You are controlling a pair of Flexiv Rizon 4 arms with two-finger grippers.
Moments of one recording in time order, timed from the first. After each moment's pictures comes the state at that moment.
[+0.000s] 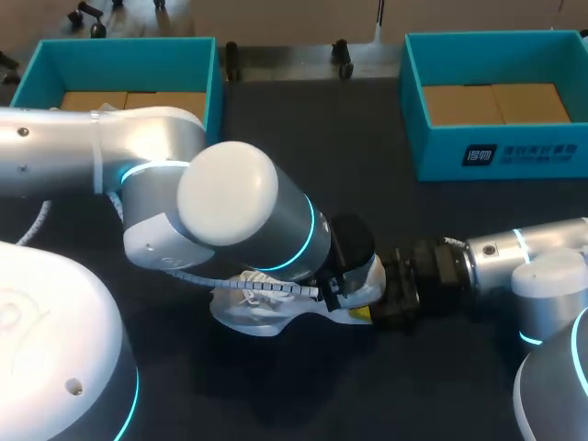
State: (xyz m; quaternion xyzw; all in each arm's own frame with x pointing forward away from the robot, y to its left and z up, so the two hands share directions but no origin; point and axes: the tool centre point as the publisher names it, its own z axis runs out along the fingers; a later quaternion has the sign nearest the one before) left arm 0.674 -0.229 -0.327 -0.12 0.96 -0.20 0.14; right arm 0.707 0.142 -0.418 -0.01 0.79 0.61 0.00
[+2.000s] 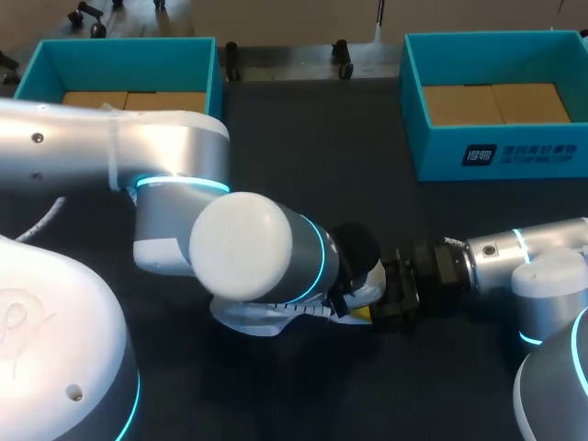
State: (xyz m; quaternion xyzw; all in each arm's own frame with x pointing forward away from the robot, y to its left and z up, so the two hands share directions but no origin) left arm 0.684 -0.234 -0.334 -0.16 0.94 -0.21 0.21; right arm 0.707 0.142 -0.418 -0.01 0.79 0.61 0.00
